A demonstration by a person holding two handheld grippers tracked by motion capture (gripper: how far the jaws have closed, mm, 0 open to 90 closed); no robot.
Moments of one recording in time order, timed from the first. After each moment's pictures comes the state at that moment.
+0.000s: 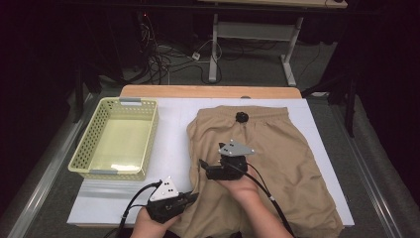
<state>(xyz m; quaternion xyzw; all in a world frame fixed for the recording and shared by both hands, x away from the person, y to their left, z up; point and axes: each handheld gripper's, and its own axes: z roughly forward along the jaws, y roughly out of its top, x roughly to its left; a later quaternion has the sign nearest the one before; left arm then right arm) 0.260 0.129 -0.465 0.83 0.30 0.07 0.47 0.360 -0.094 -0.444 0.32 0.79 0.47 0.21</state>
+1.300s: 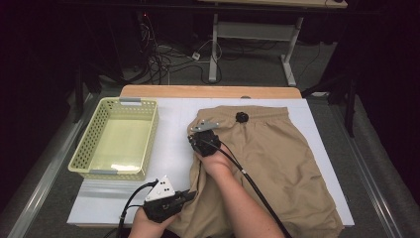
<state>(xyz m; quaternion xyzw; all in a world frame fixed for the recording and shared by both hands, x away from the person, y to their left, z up) 0.257 0.134 -0.458 0.82 0.30 0.08 0.49 0.436 -0.024 -0.456 0.34 0.83 0.41 0.19</state>
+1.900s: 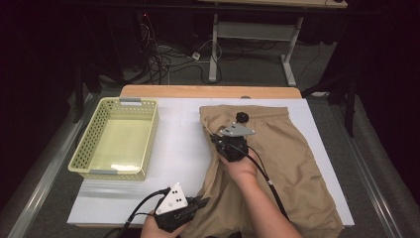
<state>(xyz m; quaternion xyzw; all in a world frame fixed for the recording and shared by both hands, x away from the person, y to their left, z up) 0.234 0.102 -0.440 0.82 0.25 0.10 0.50 0.401 -0.097 -0.426 0.35 0.78 0.46 0.22</state>
